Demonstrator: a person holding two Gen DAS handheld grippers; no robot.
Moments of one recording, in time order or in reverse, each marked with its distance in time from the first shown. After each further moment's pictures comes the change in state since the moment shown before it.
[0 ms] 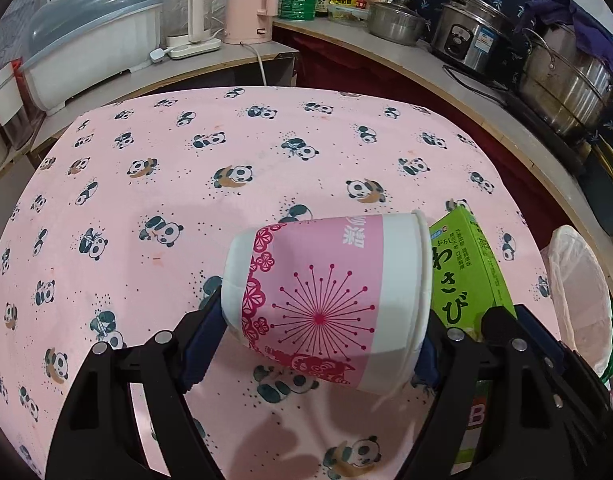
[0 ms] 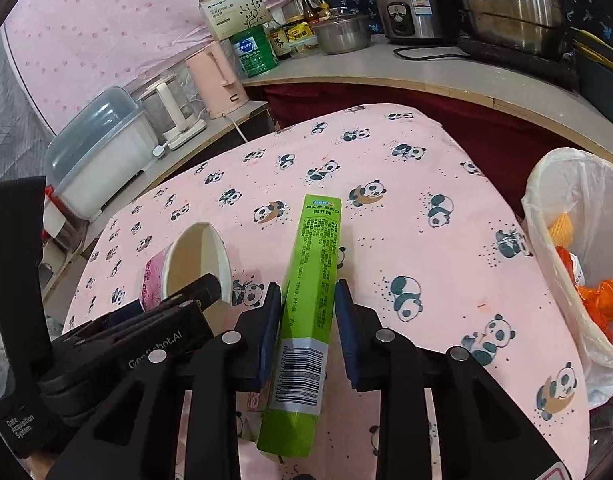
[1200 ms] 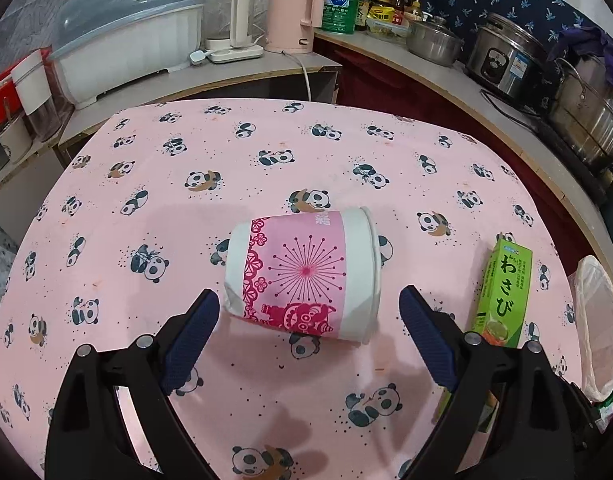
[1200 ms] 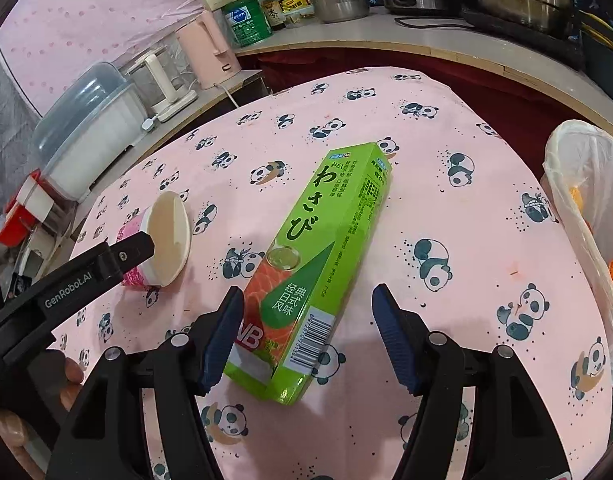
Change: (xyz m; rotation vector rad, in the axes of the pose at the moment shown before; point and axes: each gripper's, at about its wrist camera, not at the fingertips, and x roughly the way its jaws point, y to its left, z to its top) left arm 0.002 0.054 0.016 -0.067 -0.033 0.076; right arm 0.035 0.012 -0.012 0.006 0.107 -0.028
